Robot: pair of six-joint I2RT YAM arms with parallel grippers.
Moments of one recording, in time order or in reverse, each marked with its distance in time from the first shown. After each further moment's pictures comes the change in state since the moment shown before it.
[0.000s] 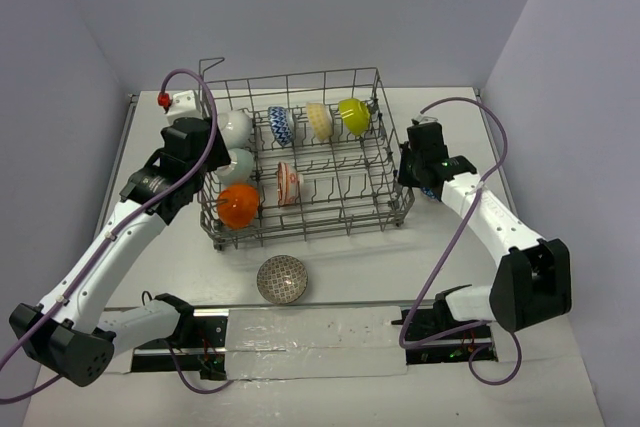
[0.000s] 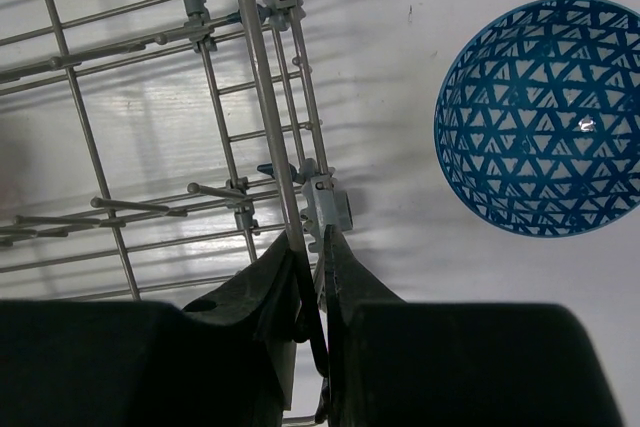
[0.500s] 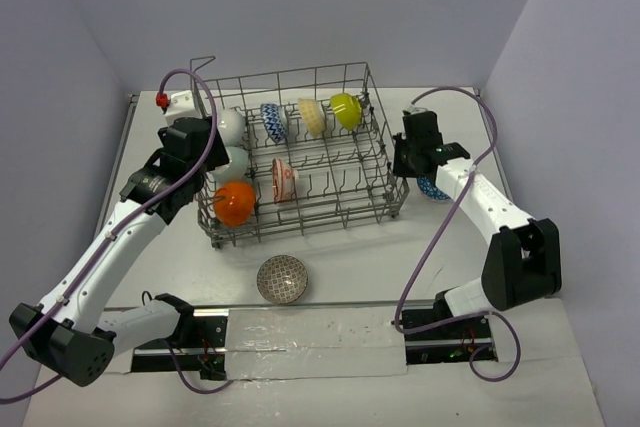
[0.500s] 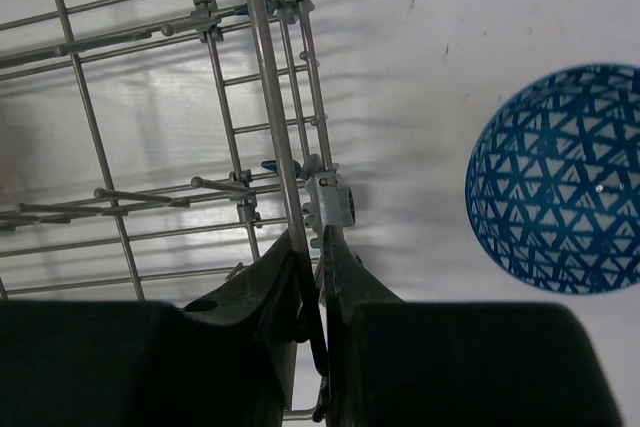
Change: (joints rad) left arm 0.000 0.002 0.001 -0.007 -0.041 0.000; right arm -0.007 0.131 0.118 0.000 -0.068 -0.061
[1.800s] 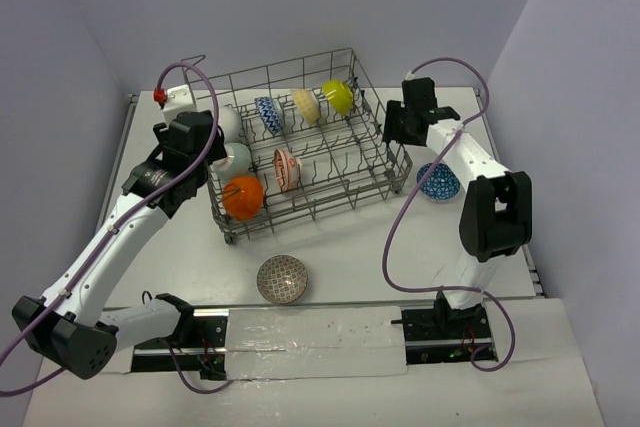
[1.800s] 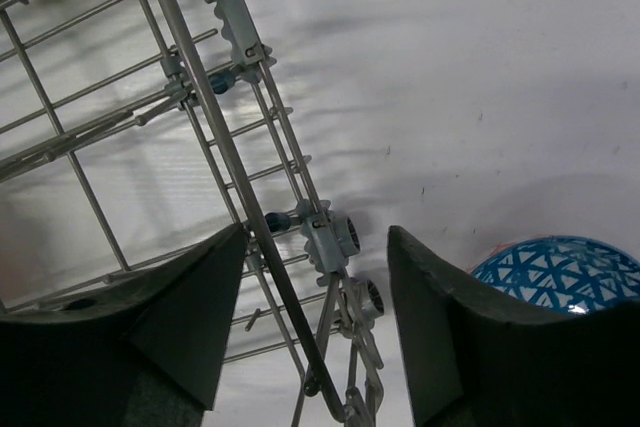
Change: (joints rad) left arm -0.006 0.037 0.049 -0.028 -0.103 -0.008; right arm -0.070 0.311 0.336 -0.007 -0.005 -0.013
